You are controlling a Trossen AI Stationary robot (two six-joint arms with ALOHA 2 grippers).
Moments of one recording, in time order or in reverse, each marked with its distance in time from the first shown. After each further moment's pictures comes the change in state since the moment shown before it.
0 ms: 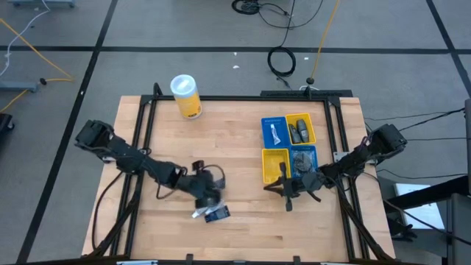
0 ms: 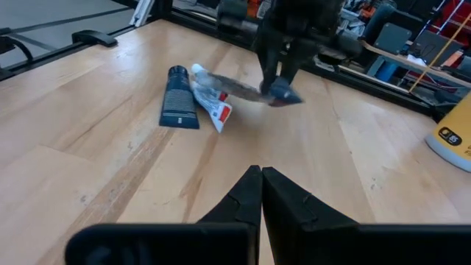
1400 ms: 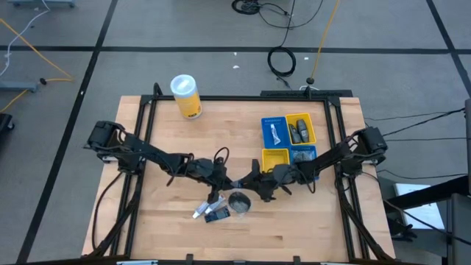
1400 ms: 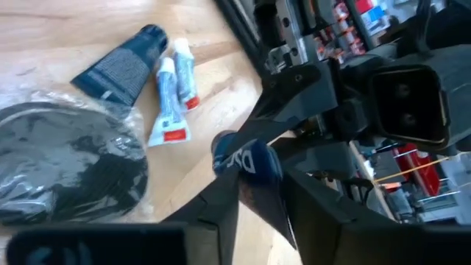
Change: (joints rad) left arm 0.198 0.116 0.003 0.532 0.373 0.170; right arm -0.195 0.197 0.363 -0.175 -0.230 -0.717
